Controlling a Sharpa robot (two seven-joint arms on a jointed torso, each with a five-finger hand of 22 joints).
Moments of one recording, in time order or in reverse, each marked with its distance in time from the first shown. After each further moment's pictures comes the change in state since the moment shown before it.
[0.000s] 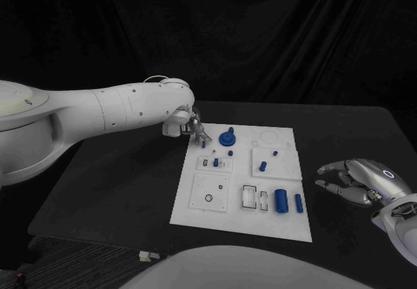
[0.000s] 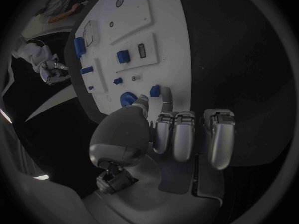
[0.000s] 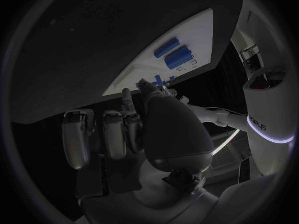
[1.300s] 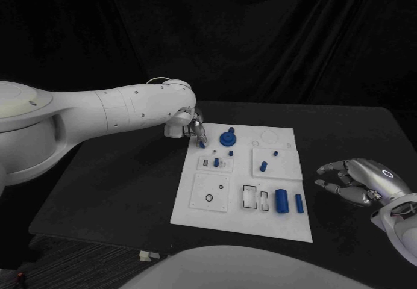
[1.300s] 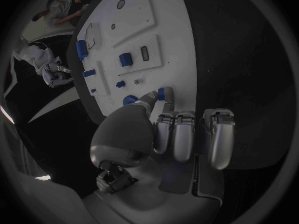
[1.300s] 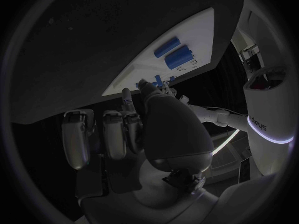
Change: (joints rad) left arm -0.007 0.009 0.000 -0.003 -0.003 0.012 0.035; left_hand 0.146 -0.004 0.195 -0.176 0.275 -0.008 -0.008 -0.019 -0.025 0.000 0.000 0.000 0.000 0.000 0.000 0.000 0.000 0.000 0.000 0.000 0.000 0.000; right arm 0.000 0.008 0.000 -0.006 0.000 0.000 0.000; right_hand 0.000 0.000 0.000 0.006 0.003 0.000 0.000 0.000 0.000 0.000 0.000 0.000 0.000 0.000 0.000 0.000 0.000 0.000 0.000 0.000 0.000 0.000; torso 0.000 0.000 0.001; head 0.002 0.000
